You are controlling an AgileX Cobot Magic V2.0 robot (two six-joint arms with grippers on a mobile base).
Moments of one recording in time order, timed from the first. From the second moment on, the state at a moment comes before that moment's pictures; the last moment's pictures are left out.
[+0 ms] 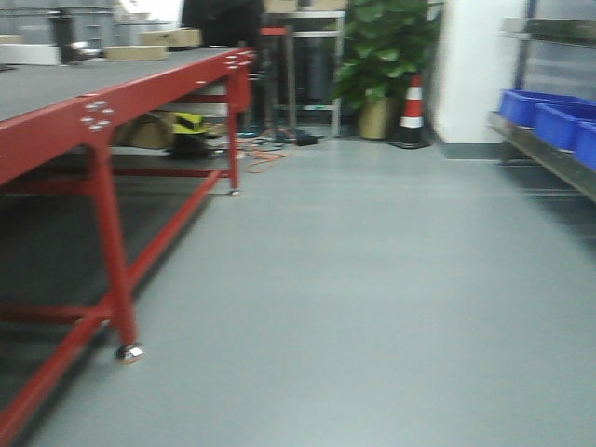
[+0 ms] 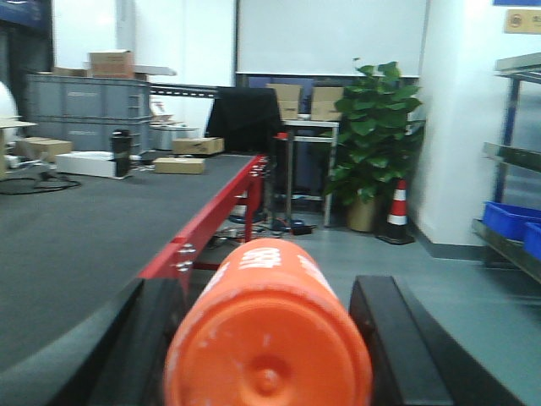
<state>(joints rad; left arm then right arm) 0.08 0.33 -0.56 -0.08 0.15 0.07 0.10 0.43 -0.68 0.10 0.35 -0.05</state>
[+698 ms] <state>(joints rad) 0.08 0.33 -0.56 -0.08 0.15 0.07 0.10 0.43 -0.68 0.10 0.35 -0.05</state>
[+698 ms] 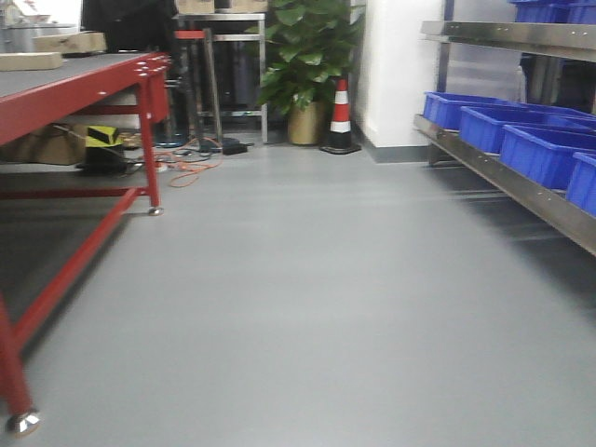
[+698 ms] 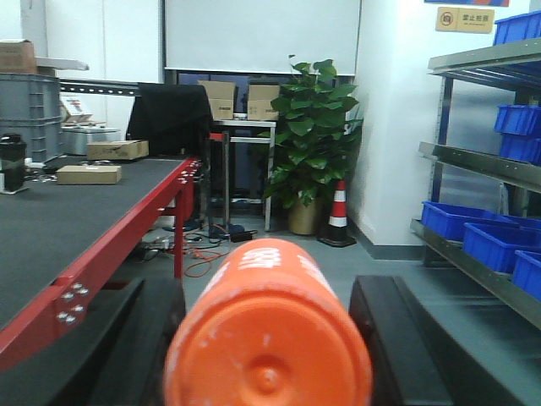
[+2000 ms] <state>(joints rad) 0.08 0.33 -0.56 -0.08 0.15 0.07 0.10 0.43 -0.68 0.10 0.35 -0.05</state>
